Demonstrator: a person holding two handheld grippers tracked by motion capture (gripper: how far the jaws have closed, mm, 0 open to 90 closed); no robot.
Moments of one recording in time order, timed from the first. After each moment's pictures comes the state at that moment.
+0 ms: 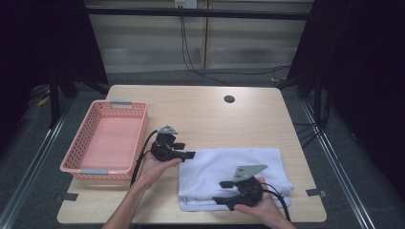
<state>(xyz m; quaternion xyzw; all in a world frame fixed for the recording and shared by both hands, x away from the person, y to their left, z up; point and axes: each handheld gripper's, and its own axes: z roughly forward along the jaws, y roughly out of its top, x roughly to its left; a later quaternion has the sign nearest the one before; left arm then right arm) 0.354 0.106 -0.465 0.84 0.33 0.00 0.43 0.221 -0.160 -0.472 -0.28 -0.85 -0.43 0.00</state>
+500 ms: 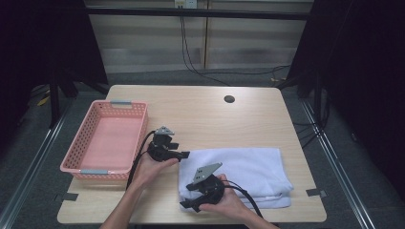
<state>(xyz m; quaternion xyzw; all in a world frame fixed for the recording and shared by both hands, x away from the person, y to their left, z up) 0.365 0.116 -0.481 0.84 0.36 0.02 0.41 0.240 -0.075 -0.499 -0.22 -0.88 -0.41 0.02</state>
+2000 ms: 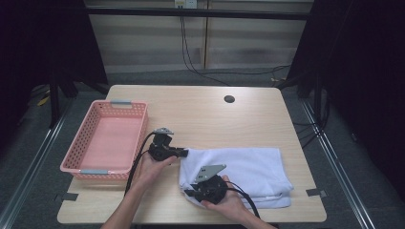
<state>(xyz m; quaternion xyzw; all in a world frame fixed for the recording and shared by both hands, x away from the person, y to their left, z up) 0.370 0.117 -0.480 0.81 0.37 -0.05 0.45 0.238 -0.083 -0.486 -0.25 -0.87 -0.42 -0.04</state>
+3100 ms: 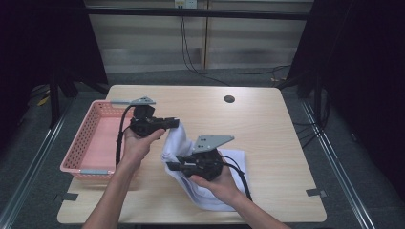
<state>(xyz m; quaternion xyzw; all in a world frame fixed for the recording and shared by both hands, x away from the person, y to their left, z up) 0.375 0.133 -0.378 0.78 0.36 0.01 0.51 0.255 -0.071 -0.387 -0.24 -0.79 -0.56 -0.03</state>
